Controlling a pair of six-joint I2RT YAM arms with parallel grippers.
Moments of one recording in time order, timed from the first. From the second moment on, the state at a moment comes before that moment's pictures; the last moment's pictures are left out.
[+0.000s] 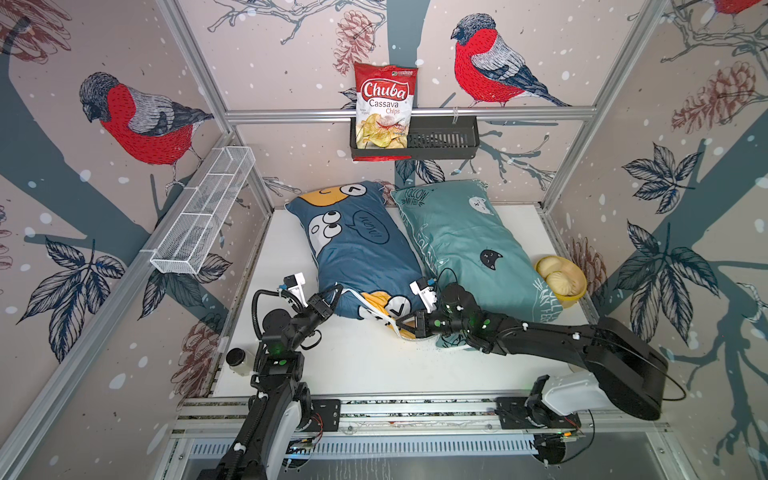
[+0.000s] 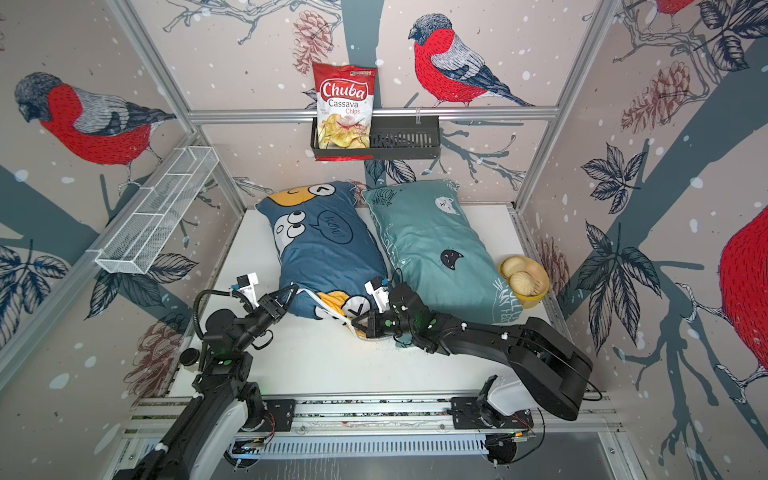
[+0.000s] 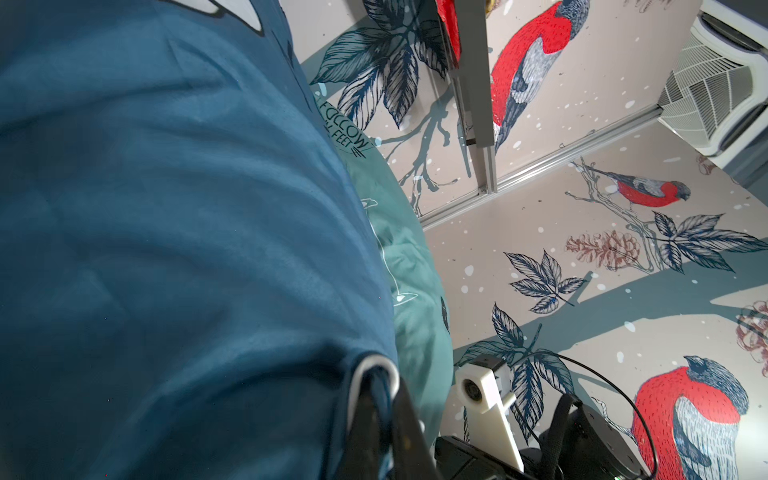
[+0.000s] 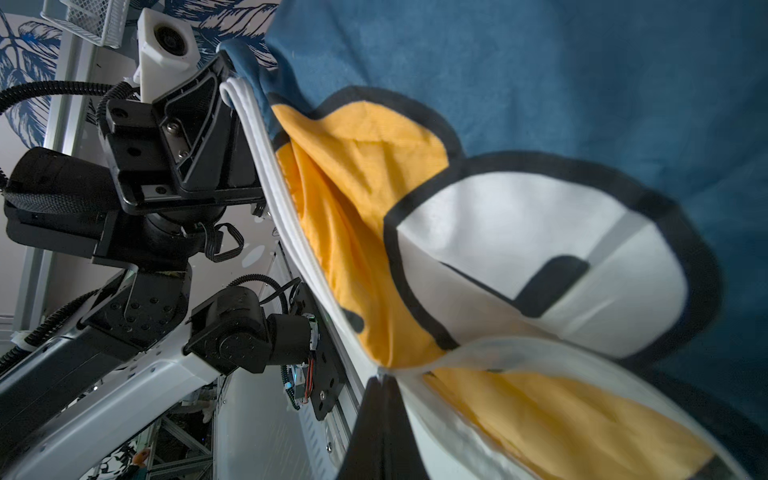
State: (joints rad) left arm 0.06 0.68 0.11 0.55 0.70 -1.06; right arm 0.97 1.40 0.60 0.33 -0.43 0.78
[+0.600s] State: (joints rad) left arm 0.24 0.68 0.12 0.54 0.69 -1.07; right arm 0.96 1.33 0.48 0.20 -0.31 0.76
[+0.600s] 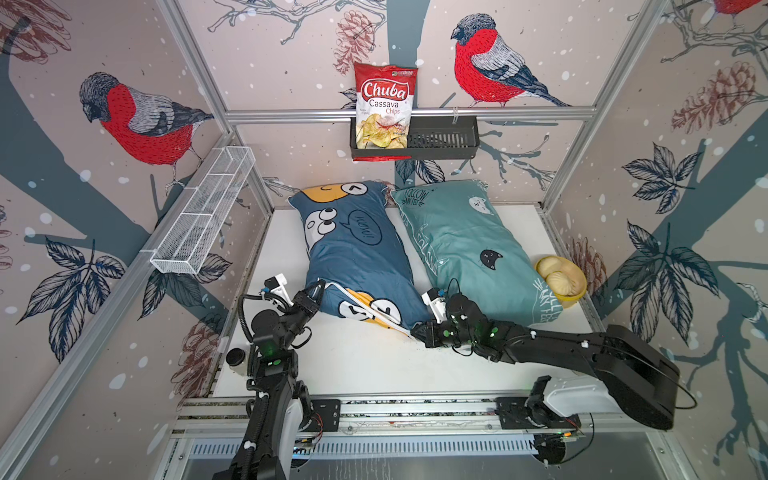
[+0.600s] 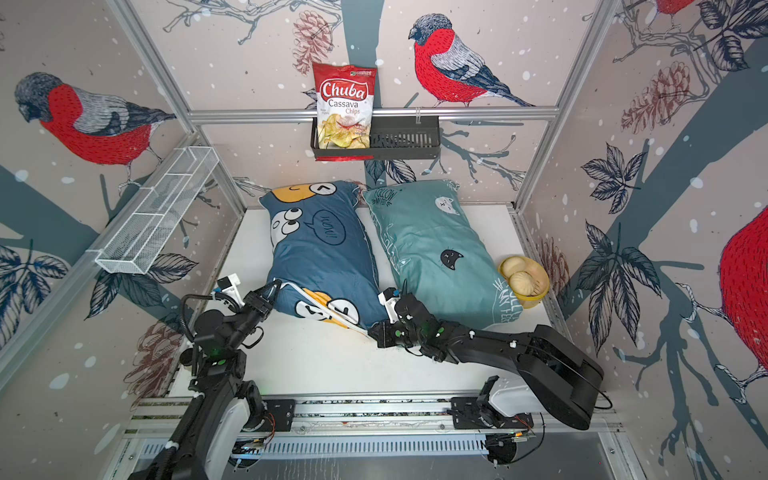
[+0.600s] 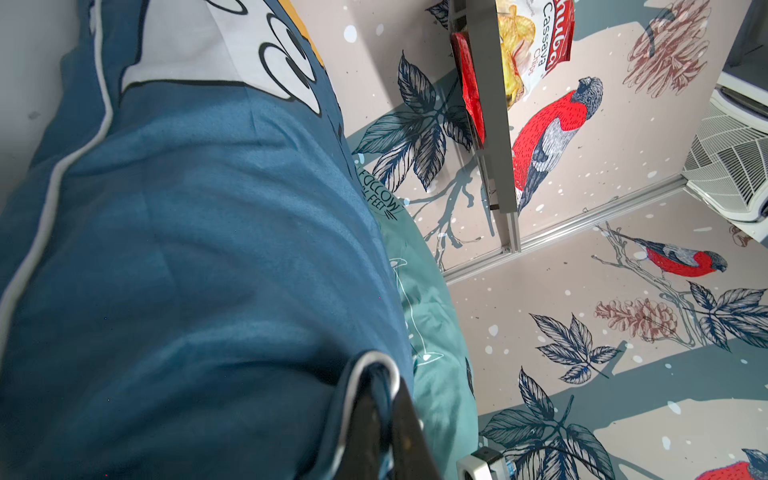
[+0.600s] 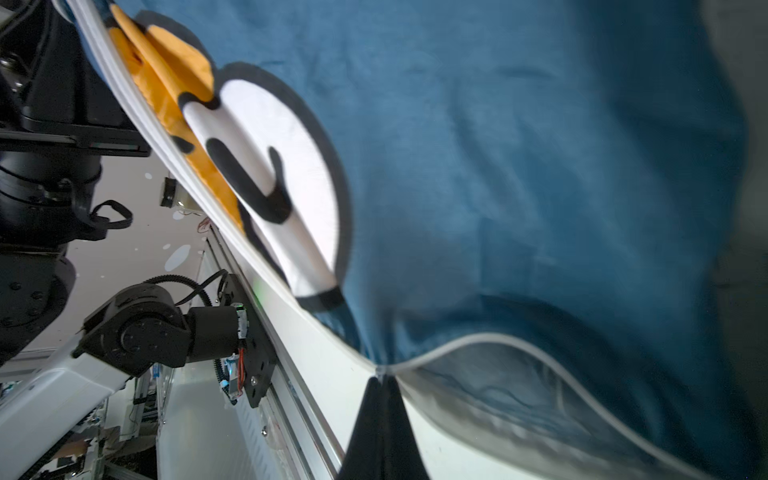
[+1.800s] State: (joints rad) left arm 0.35 0.54 0.44 -0.02 0.46 -0.69; right arm 0.79 0.96 0.53 -0.16 -0.14 0.58
